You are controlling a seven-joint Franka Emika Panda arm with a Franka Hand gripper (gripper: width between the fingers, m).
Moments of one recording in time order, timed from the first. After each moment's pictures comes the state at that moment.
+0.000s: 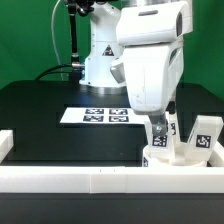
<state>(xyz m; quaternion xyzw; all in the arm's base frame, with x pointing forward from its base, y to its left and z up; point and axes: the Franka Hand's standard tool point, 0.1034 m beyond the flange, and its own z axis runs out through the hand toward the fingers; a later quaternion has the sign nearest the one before) 0.651 0.041 0.091 -0.82 -0.56 -0.03 0.06</state>
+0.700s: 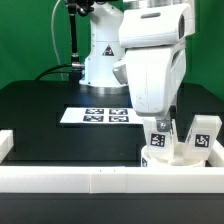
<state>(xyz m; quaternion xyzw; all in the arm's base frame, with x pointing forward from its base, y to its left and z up) 0.650 0.044 0.090 -0.83 -0.56 -0.03 0.06</state>
